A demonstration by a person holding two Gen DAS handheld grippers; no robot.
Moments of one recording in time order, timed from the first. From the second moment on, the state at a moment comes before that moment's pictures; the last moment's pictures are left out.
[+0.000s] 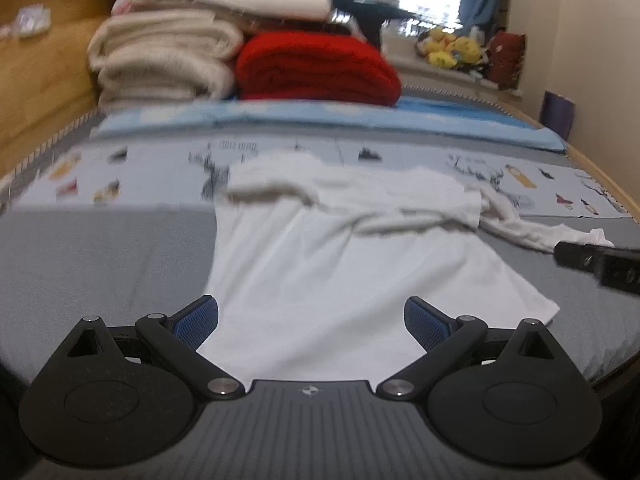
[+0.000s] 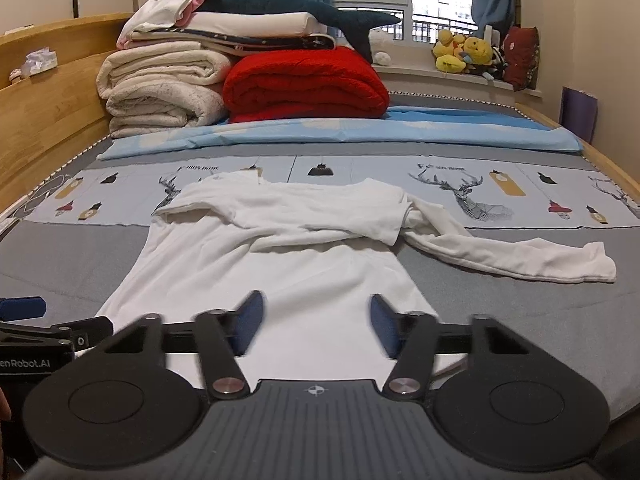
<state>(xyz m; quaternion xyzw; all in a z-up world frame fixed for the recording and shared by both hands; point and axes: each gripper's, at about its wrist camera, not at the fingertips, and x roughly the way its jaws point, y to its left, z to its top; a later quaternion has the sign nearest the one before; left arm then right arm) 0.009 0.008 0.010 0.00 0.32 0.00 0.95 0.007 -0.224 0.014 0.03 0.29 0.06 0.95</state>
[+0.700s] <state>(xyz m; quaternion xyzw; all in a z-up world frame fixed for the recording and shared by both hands) 0.170 0.137 -0.055 -0.09 0.55 -0.01 0.83 0.170 -0.329 -0.054 0.09 0.47 0.03 0.88</state>
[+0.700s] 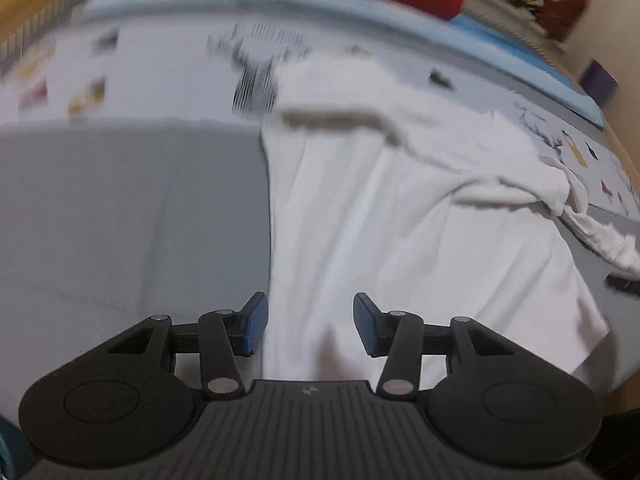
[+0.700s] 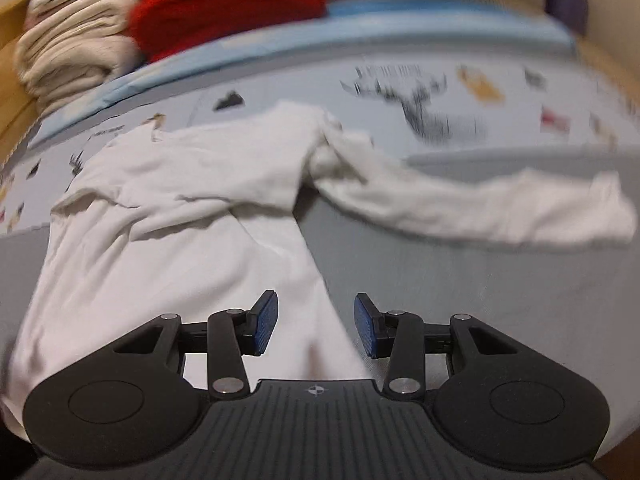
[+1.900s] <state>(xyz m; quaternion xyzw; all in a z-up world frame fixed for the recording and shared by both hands) 0.175 0.148 -0.081 -0.06 0.58 -0.04 0.81 0.098 -0.344 -0.088 -0.01 0.59 0.09 0.80</state>
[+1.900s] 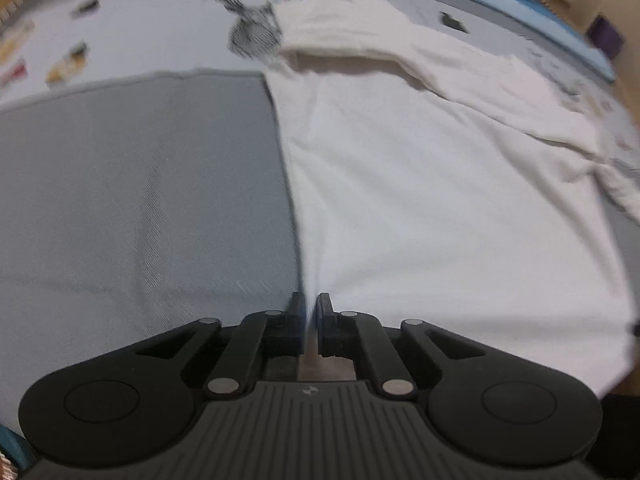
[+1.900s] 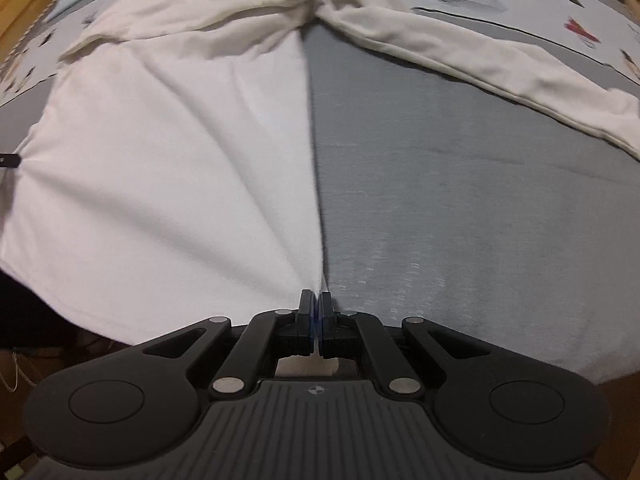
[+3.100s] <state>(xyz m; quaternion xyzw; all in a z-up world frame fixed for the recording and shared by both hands) 0.117 0.091 -0.048 0.09 0.60 -0.16 0.78 0.108 -0.324 -0.088 -0.05 0.61 0.13 0.78</state>
